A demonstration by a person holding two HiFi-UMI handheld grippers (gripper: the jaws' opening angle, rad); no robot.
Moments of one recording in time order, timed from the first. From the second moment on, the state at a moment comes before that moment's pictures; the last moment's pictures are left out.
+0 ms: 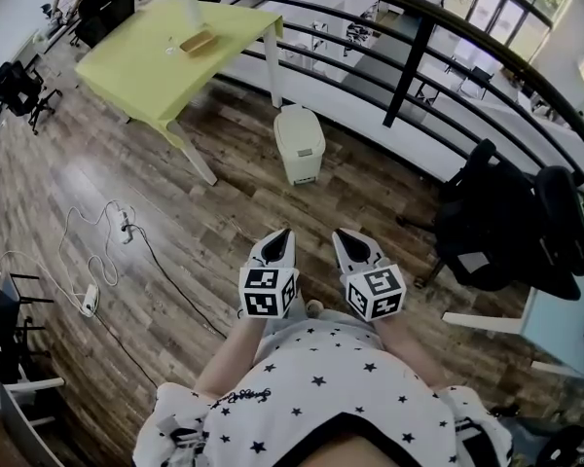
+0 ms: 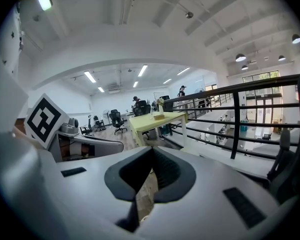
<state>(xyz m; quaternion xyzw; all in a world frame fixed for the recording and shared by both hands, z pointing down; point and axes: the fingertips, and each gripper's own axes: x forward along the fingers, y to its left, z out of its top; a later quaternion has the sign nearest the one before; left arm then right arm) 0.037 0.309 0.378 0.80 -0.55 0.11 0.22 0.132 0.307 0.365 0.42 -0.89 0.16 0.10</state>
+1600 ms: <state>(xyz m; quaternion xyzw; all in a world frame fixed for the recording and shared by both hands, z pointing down) -0.036 0.068 0.389 0.80 -0.53 0.12 0.25 0.052 0.068 0.364 0.42 -0.88 0.17 0.12</state>
